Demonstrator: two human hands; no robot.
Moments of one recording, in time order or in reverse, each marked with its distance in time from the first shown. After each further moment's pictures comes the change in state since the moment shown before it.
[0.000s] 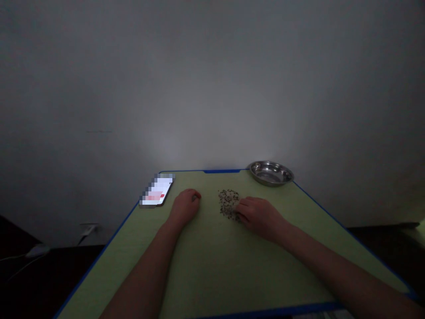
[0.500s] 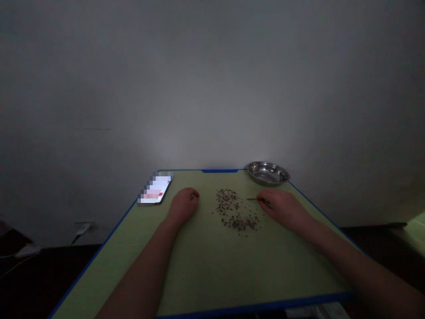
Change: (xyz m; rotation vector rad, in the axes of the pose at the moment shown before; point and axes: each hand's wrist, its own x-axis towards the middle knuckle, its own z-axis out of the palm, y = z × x) left_hand 0.000 0.004 -0.003 0.009 -0.015 -0.020; right_hand -0.035 0.046 -0.021 0.047 0.045 0.244
